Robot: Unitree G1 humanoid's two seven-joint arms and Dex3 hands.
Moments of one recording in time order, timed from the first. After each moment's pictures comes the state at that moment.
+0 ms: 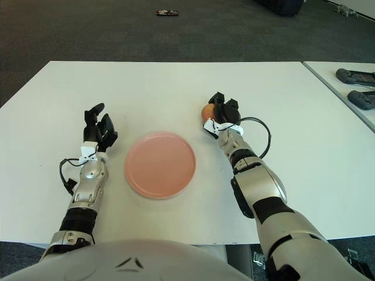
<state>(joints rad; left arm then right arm) -0.09 -0.06 0.07 0.28 0.12 -0.27 0.29 -0.77 -0.23 0.31 1.35 -0.62 -0.21 -0.53</state>
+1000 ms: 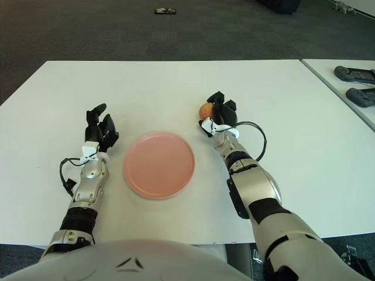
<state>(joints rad) -0.09 -0.06 0.07 0.31 0.12 -0.28 0.28 -0.76 -0.17 0.23 1.36 -0.53 -0.31 -0.62</state>
